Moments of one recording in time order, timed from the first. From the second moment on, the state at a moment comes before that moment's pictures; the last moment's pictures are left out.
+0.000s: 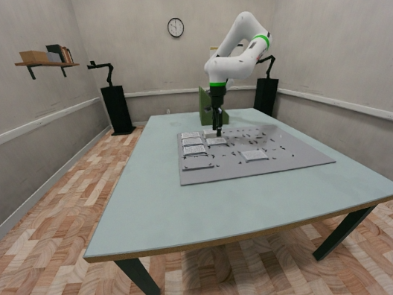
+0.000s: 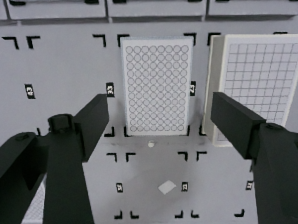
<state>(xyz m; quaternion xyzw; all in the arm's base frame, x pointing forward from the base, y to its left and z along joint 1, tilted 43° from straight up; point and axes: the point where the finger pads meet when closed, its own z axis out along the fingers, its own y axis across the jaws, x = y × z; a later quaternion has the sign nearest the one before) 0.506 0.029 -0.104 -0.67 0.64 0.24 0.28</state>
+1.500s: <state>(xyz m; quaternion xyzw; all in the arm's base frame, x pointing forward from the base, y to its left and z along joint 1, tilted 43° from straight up) 0.512 -0.049 -0.172 -0.67 0.64 0.24 0.28</state>
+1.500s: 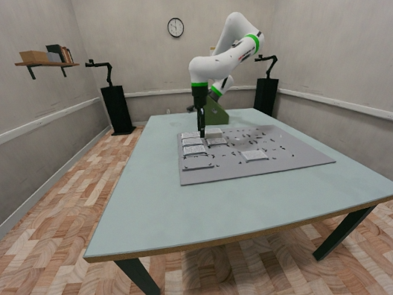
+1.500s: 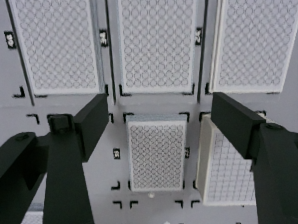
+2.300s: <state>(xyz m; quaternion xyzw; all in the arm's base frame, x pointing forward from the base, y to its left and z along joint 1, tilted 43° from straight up) 0.516 -0.093 -0.213 -0.67 0.64 0.24 0.28</state>
